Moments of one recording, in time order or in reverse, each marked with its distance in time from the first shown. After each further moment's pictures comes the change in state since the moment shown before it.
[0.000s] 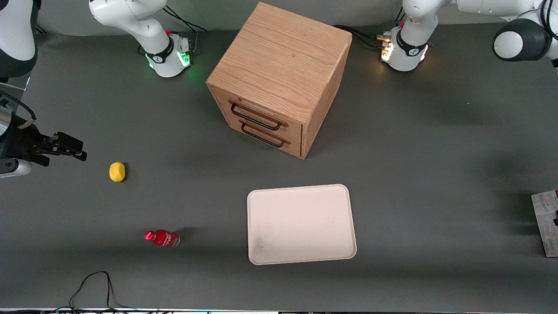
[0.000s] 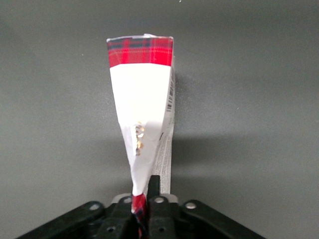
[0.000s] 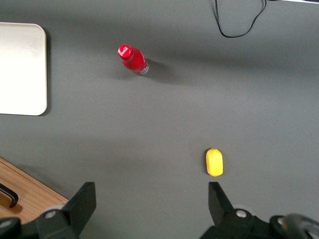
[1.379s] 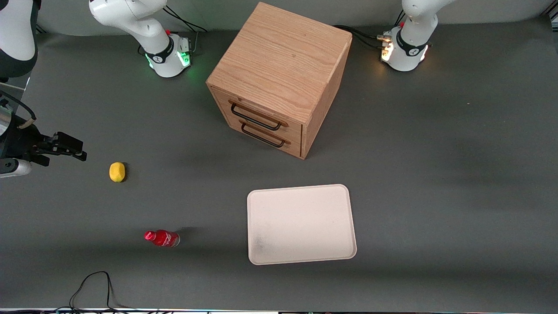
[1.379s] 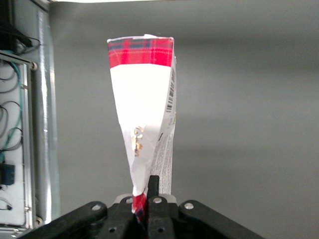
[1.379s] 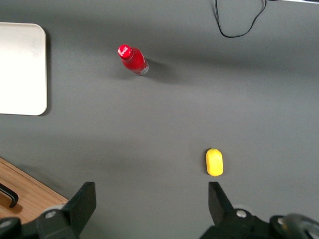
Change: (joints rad) arm -0.089 -0.537 0.029 -0.011 0.033 -0.591 -0.132
